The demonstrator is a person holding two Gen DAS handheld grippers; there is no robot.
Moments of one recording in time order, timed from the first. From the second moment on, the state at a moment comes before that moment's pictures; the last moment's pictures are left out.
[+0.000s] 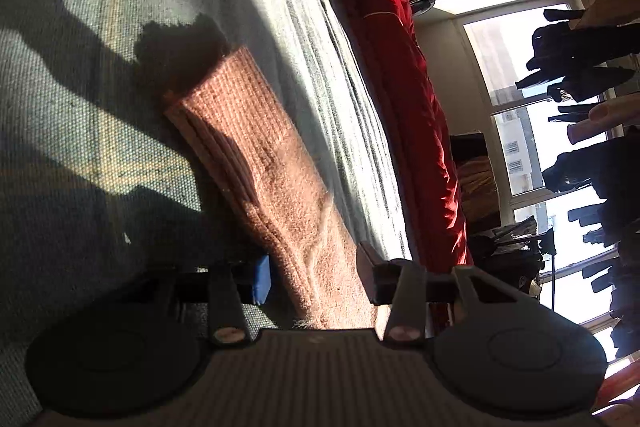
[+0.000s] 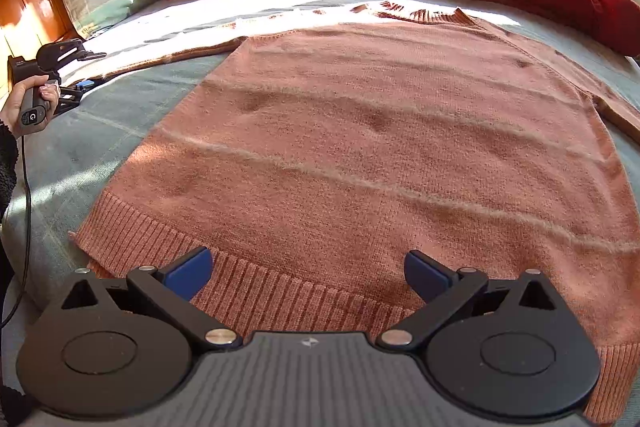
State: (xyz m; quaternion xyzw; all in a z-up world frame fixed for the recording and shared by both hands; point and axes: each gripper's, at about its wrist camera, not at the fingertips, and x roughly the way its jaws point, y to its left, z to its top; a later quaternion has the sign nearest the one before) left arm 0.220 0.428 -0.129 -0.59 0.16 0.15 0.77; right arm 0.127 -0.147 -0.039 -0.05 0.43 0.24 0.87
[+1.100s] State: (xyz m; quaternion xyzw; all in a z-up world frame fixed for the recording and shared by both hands) left arm 0.246 0.397 -0.035 -0.40 0.20 0.21 0.87; right arm 0.131 -0.169 -0.030 -0.07 0.38 0.26 0.88
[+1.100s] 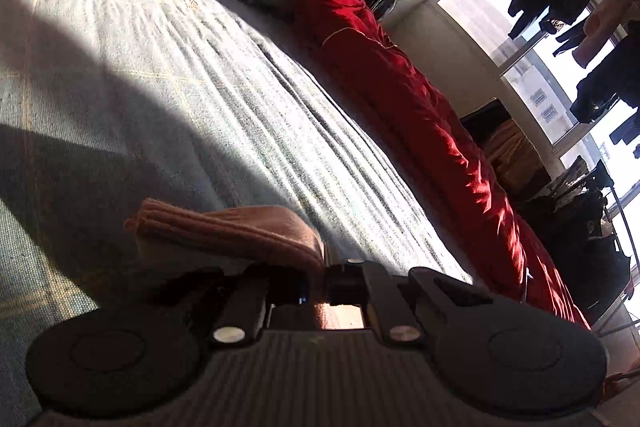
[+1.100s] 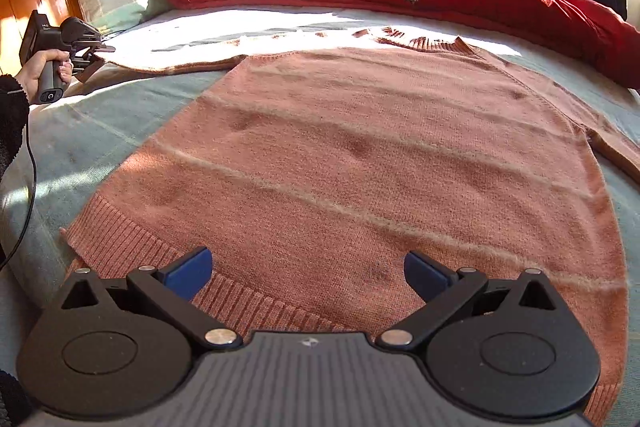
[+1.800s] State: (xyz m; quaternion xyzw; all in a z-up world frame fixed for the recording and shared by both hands) left arm 0.315 0.236 0.106 -0.27 0.23 0.10 0.93; right arm 0.116 -0.222 -0.020 -0.06 0.34 0.28 0.90
